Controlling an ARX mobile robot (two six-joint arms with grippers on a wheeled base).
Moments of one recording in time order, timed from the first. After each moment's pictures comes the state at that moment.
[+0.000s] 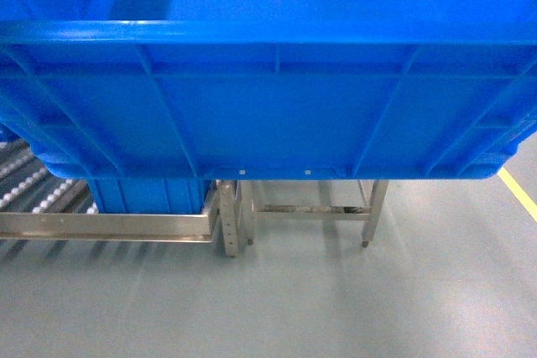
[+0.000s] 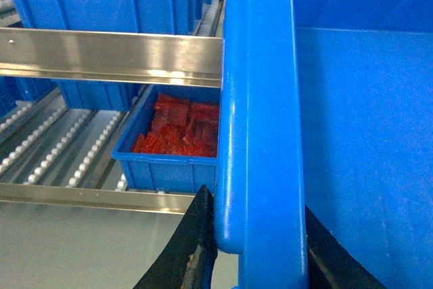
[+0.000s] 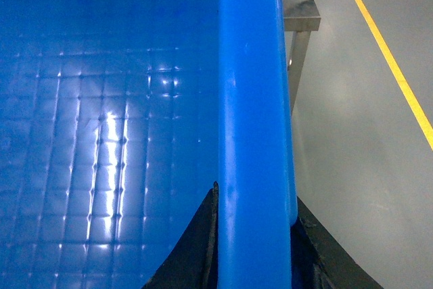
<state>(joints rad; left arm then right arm) -0.14 1.37 0.87 0.31 -0.17 -0.05 0.18 1.44 0.97 0.15 0.11 0.12</state>
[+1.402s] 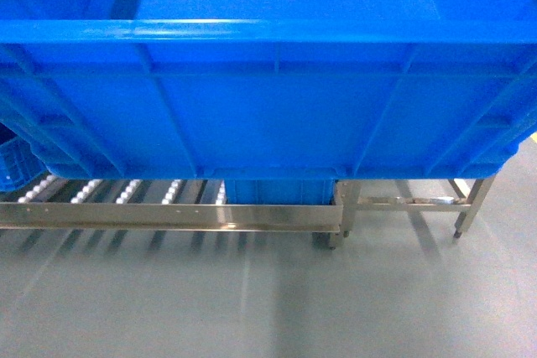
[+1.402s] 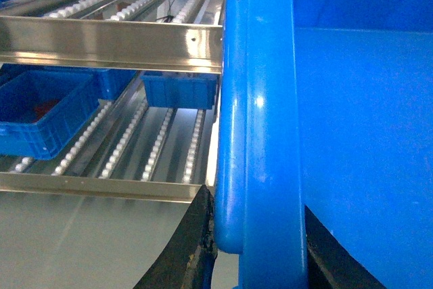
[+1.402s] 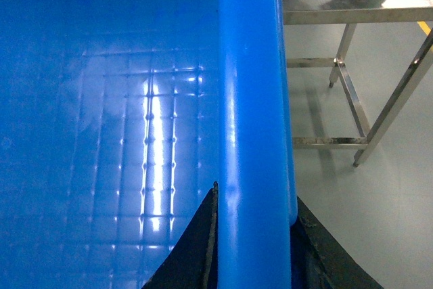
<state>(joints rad) -0.14 1.37 0.87 0.31 -0.17 -0.05 0.18 1.44 0.97 0.16 0.11 0.12</state>
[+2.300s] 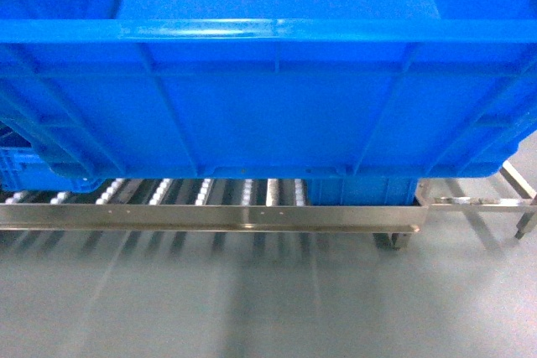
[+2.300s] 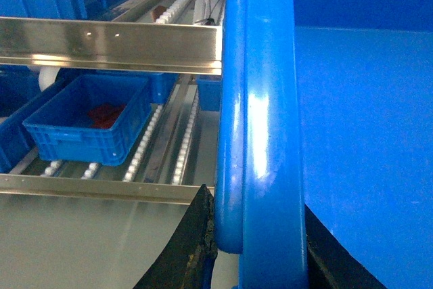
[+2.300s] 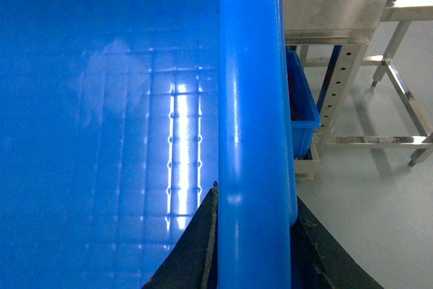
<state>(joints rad) -0.14 1.37 0.87 0.32 -0.17 -0.05 0.18 1.44 0.97 0.16 0.11 0.12</state>
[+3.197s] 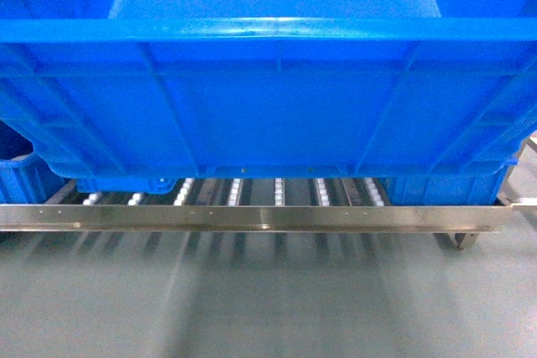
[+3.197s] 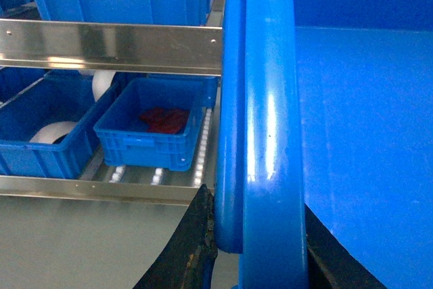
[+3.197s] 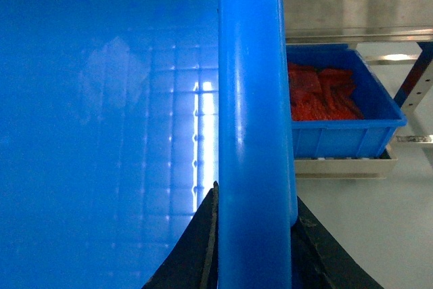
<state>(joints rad) -0.14 1.37 0.87 0.32 -0.17 -0.05 0.18 1.44 0.97 0.16 0.11 0.12</state>
